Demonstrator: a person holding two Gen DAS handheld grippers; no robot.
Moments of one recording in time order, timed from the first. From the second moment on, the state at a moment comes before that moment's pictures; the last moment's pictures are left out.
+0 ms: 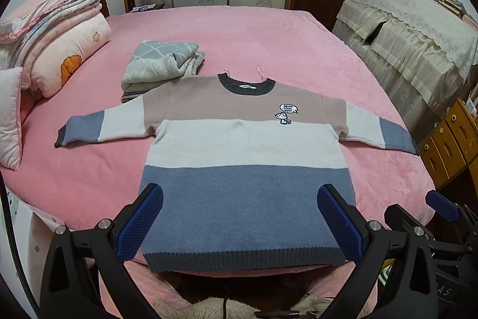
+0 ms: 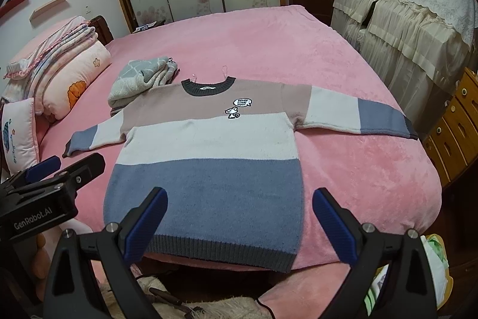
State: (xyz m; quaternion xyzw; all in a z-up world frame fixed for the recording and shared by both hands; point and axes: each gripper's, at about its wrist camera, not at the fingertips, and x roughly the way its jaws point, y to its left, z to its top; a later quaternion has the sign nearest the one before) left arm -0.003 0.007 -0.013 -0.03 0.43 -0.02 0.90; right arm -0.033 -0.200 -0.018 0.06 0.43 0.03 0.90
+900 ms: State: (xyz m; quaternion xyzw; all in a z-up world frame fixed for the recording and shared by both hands) left arm -0.002 0.000 -0.023 -0.02 0.45 -0.02 0.89; right arm -0.033 -0.201 -0.022 0.06 0.43 0.03 0.90
